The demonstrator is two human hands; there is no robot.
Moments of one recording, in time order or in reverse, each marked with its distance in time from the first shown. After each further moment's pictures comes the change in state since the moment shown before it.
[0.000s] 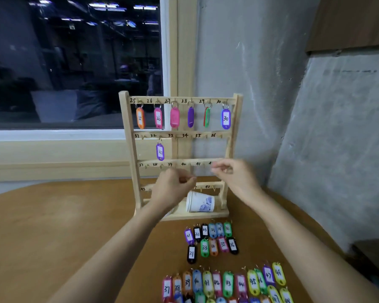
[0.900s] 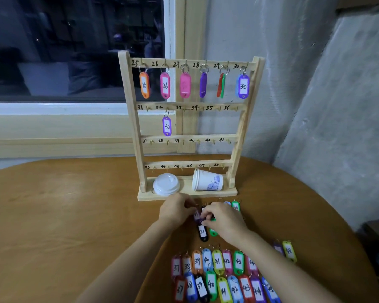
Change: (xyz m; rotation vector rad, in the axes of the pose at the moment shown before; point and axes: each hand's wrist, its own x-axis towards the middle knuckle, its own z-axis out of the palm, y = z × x) left_hand -0.035 -0.114 0.080 0.202 -0.263 -0.109; right_hand -0.080 0.069 0.107 -0.369 -0.434 0.038
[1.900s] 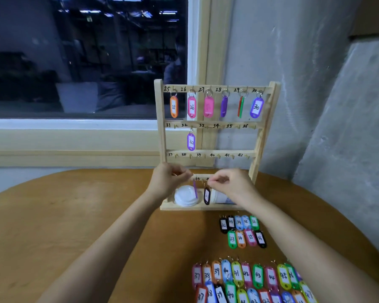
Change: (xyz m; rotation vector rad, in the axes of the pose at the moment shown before) left_hand -0.024 0.027 -0.144 -0.422 0.255 0.022; right_hand 0.035 -0.067 -0.087 0.350 0.203 -0.100
